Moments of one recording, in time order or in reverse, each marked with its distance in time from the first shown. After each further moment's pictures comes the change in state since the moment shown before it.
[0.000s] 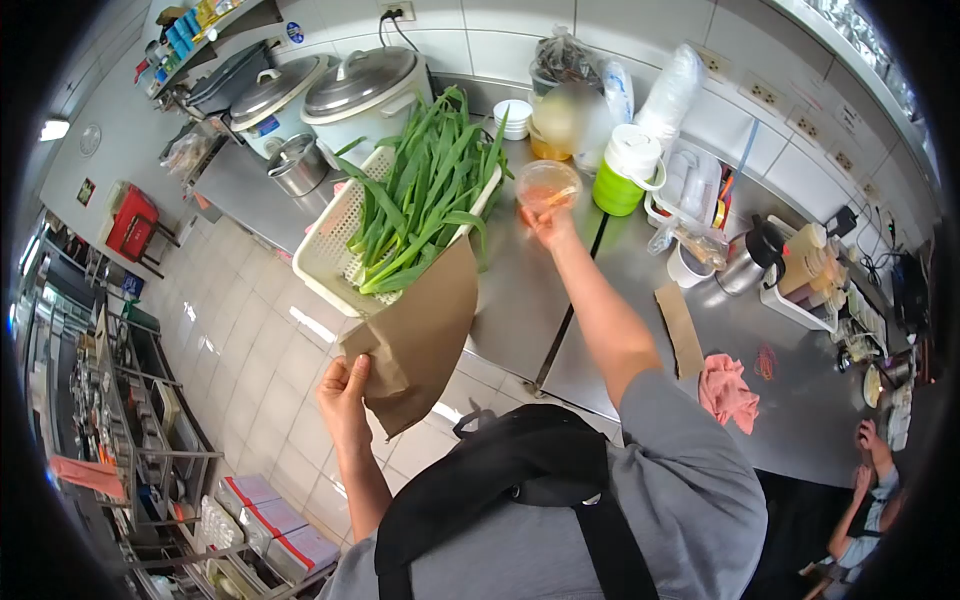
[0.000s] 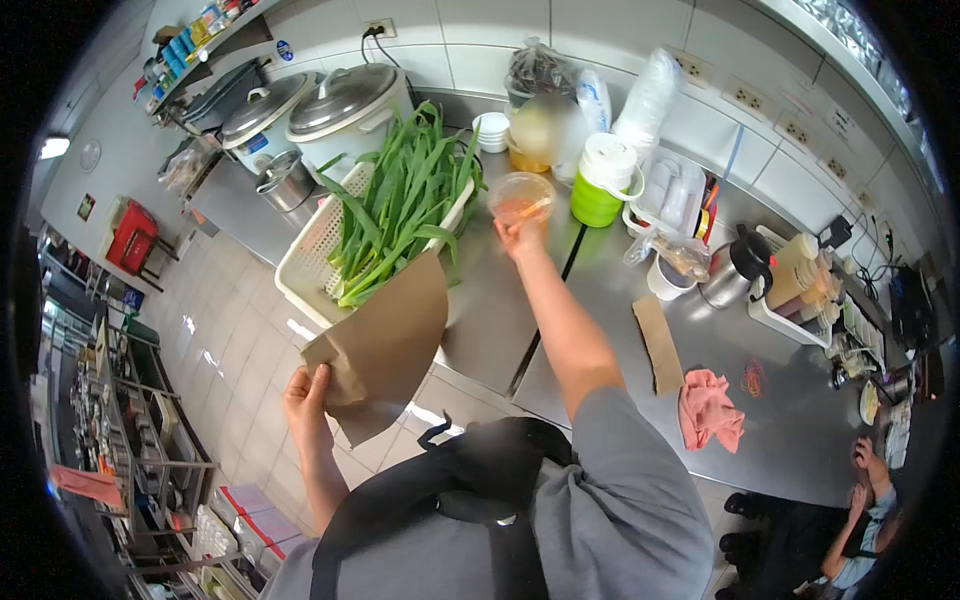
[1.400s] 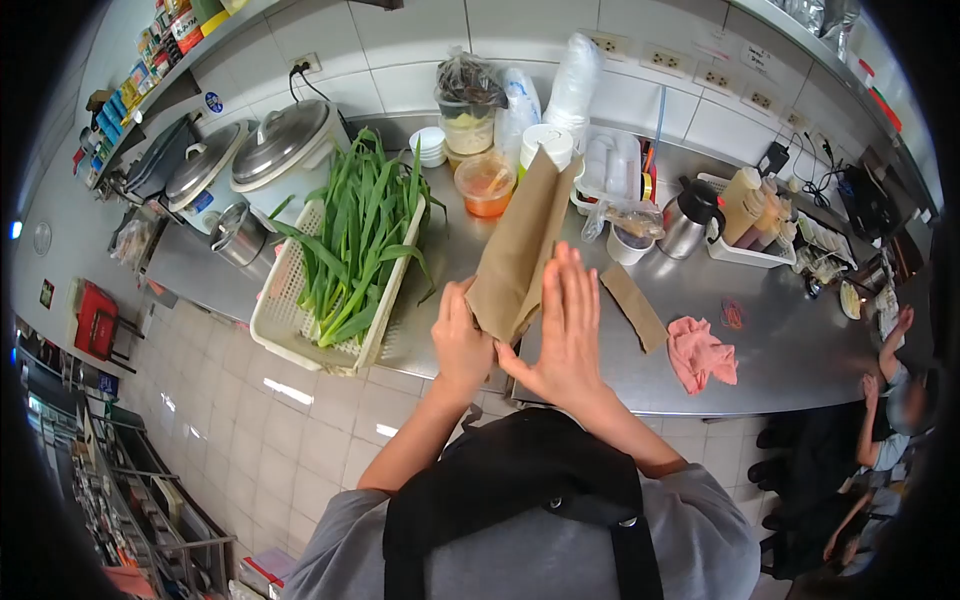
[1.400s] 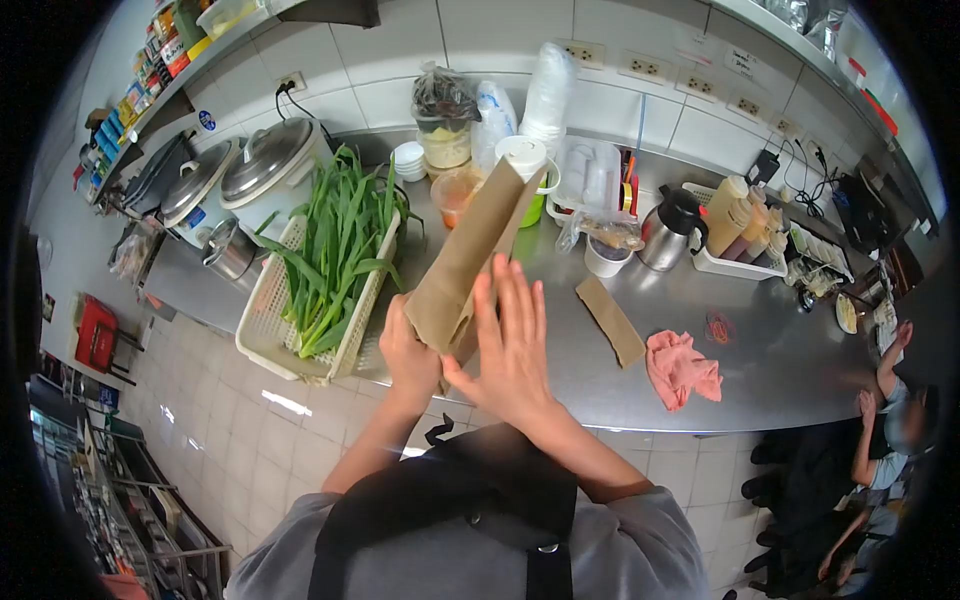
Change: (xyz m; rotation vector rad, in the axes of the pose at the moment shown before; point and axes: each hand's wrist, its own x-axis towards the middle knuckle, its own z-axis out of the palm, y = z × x) left_hand 0.004 0.015 0.213 0.276 -0.251 0.970; right_hand -0.388 -0.053 0.047 -1.845 -0.099 -1.416
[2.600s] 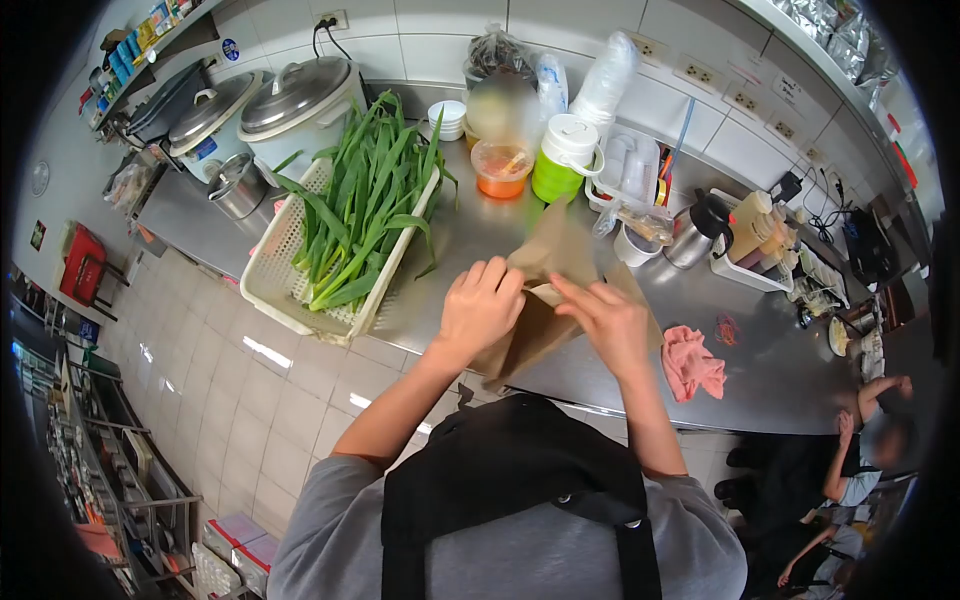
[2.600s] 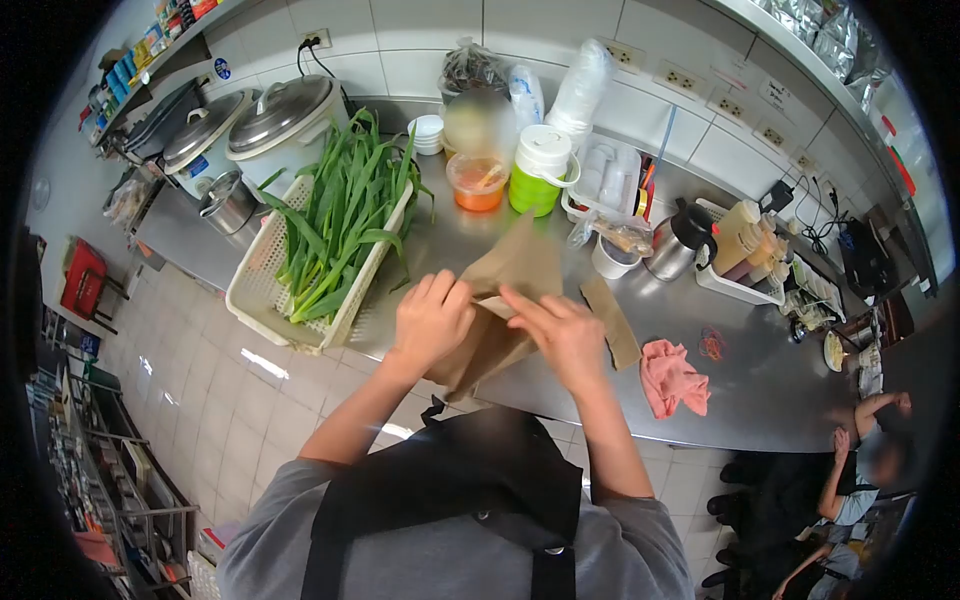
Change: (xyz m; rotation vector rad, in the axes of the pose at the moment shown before) left_hand 0.002 -0.026 0.009 0.393 -0.258 0.323; right_hand -0.002 0.053 -0.014 -0.123 -0.216 -0.021
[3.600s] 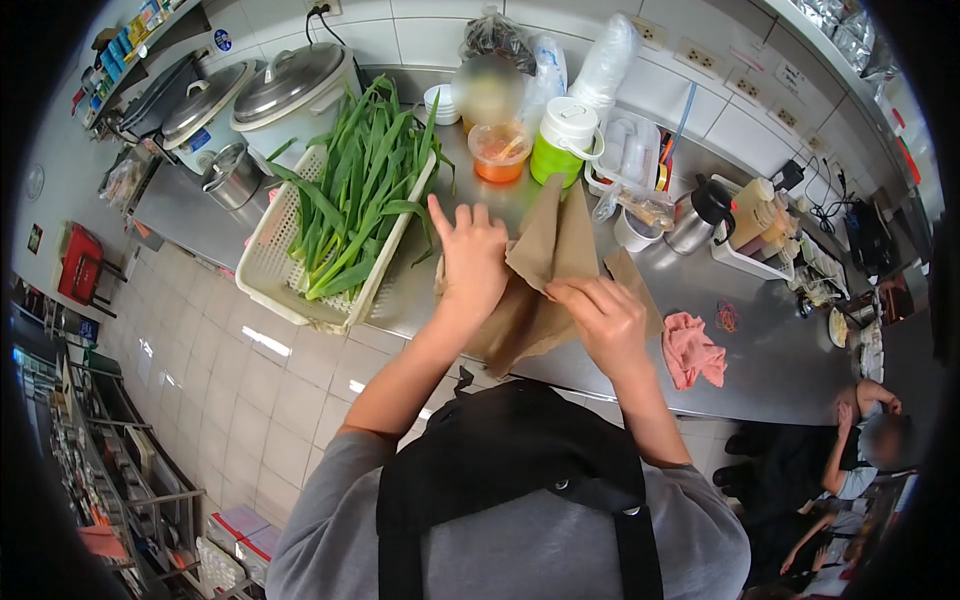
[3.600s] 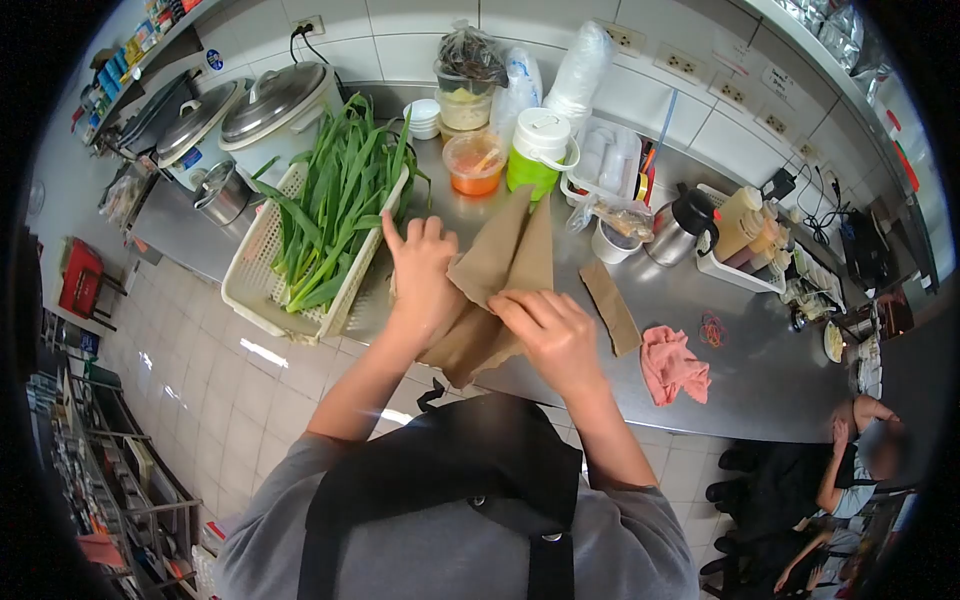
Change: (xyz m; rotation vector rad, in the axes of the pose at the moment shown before) left_hand 0.035 -0.008 0.012 0.257 -0.157 -0.175; right_hand 0.006 -0.020 -0.010 0.015 0.150 -0.232
